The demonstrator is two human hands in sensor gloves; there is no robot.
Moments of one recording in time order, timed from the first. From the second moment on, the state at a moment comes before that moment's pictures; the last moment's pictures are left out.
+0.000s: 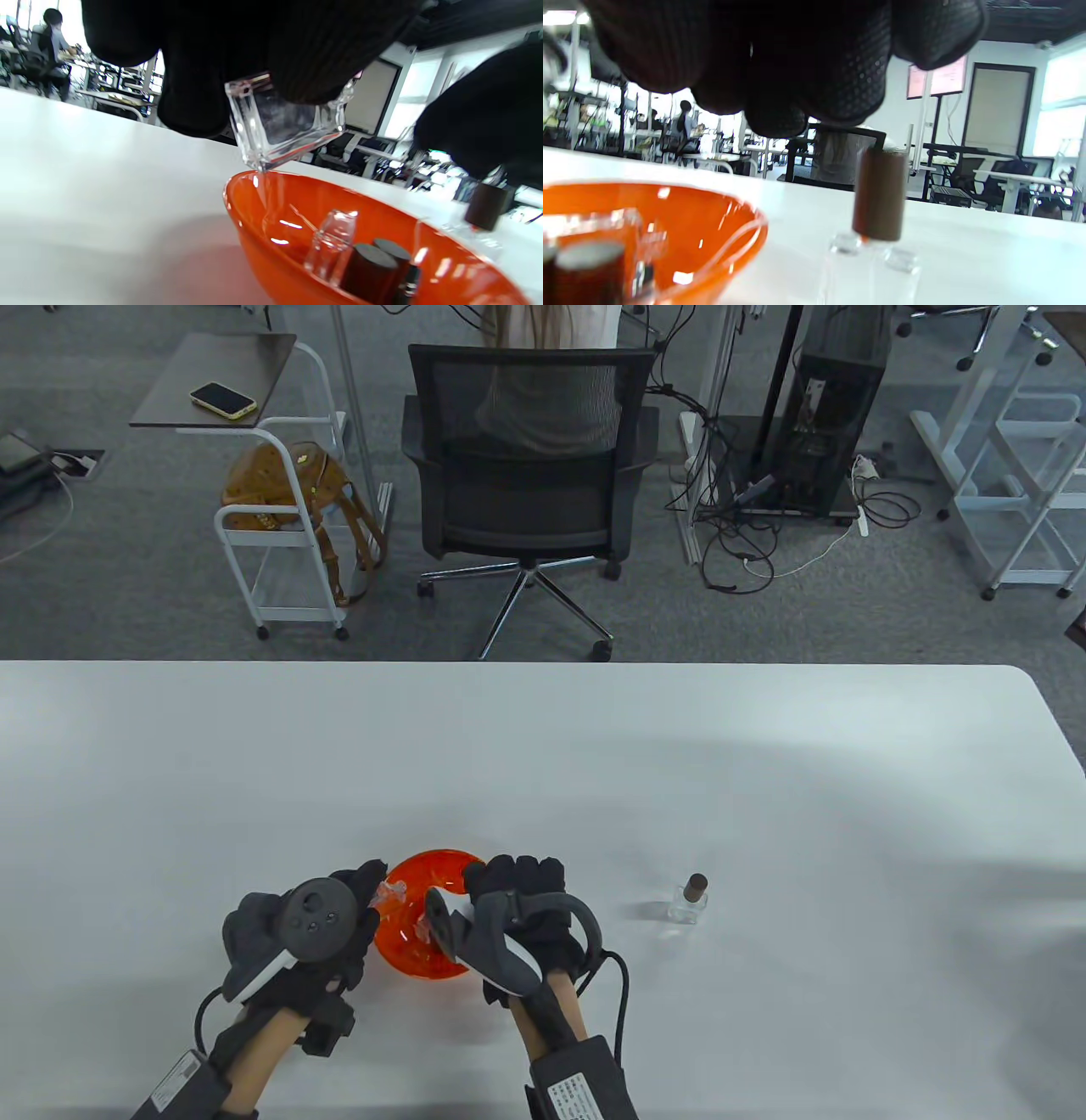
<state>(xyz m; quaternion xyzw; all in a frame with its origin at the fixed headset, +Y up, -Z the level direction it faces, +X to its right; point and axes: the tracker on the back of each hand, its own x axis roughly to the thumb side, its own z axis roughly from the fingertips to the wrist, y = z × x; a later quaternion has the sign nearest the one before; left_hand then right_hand) -0.234 -0.691 -0.302 0.02 -0.07 0.09 0.99 -0.046 -0.689 -0.305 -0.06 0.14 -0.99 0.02</state>
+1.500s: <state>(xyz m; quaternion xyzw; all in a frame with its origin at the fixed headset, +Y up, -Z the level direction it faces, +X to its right) -0.260 -0.703 -0.290 -0.01 -0.09 0.13 0.99 0.166 -0.738 -0.316 0.23 -0.05 -0.95 -0.21</state>
